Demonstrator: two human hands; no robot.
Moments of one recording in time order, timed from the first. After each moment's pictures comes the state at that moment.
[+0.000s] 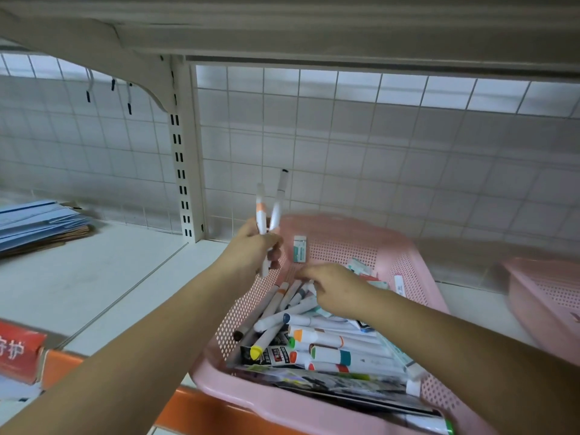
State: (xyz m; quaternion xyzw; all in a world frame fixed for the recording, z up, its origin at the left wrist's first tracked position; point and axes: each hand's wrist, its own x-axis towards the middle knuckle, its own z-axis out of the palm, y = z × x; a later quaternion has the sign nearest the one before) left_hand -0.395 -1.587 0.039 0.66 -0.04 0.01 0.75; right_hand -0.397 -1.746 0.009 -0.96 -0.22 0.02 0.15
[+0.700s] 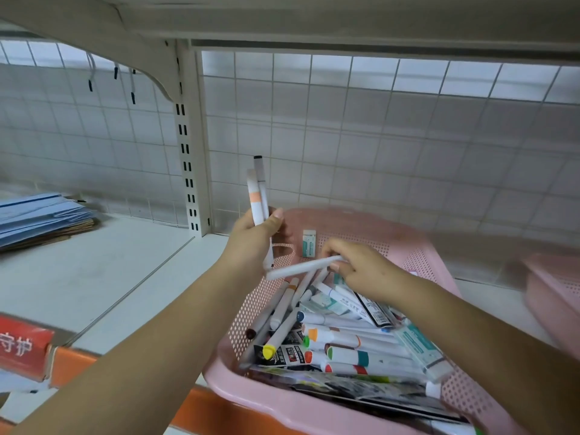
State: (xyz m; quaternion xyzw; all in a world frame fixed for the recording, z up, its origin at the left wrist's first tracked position) left_hand -0.394 -1.582 0.040 0.58 -0.04 0.04 0.81; right_hand -0.398 -1.758 0.030 -0.95 -0.19 0.00 0.24
